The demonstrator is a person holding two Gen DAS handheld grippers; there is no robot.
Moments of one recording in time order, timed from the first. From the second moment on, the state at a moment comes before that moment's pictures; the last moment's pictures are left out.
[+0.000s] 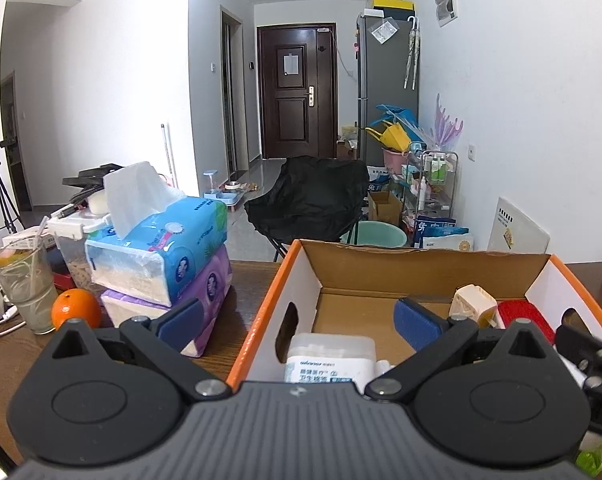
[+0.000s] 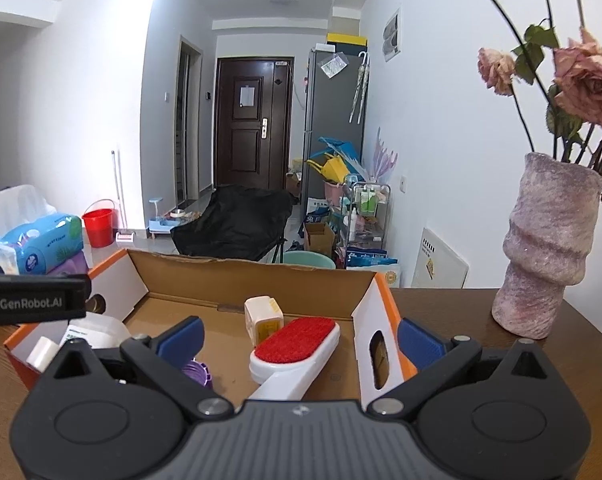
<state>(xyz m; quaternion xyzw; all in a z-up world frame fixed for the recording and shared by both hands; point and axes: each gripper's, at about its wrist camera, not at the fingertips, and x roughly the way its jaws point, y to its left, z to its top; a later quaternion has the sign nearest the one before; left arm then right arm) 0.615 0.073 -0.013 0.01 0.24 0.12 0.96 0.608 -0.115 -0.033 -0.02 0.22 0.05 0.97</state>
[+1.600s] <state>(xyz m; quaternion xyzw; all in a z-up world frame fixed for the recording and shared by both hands) 0.446 0.094 -0.013 -0.01 0.25 0.11 0.96 0.440 -0.164 -0.040 -0.03 0.23 0.06 0.97</state>
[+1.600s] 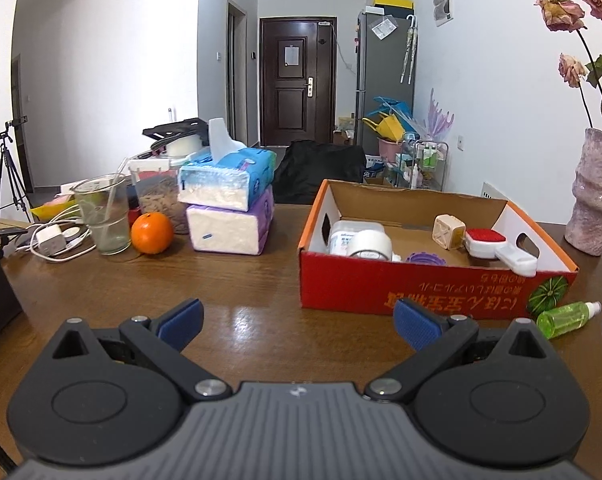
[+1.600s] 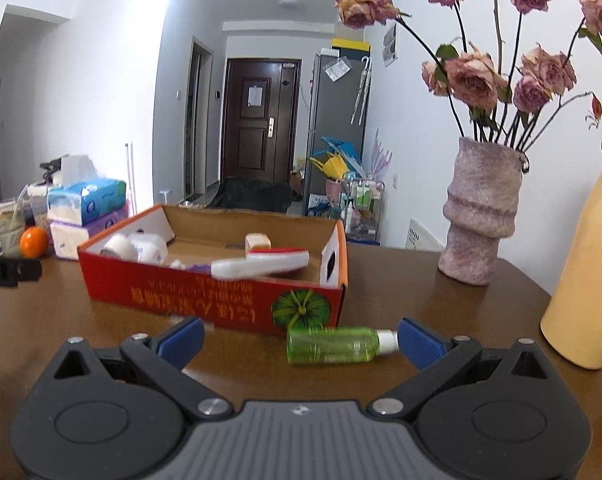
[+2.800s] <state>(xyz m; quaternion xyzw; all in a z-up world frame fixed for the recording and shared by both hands) 0.416 0.165 -0.022 -0.05 0.26 0.17 0.95 0.538 -0.192 -0.091 0.12 0.32 -0.07 0.94</state>
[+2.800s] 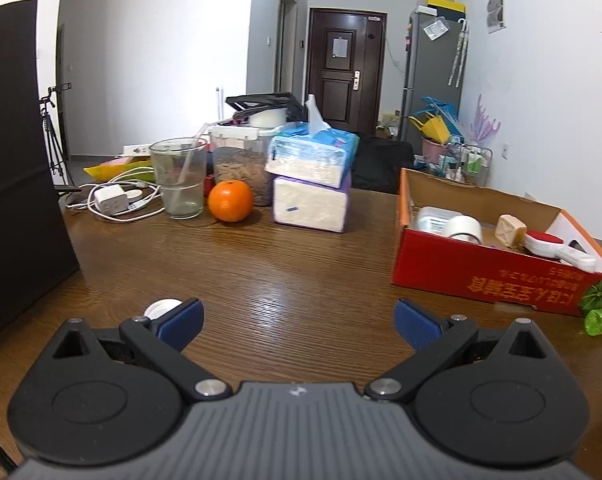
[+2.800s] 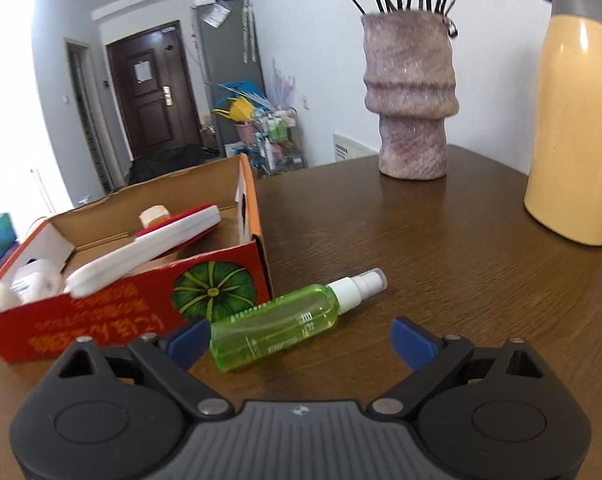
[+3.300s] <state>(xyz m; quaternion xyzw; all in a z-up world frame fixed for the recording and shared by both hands) 0.426 0.221 -0.029 -0.06 0.28 0.22 0.93 0.574 -0.189 -0.109 0.13 0.35 -0.12 0.92</state>
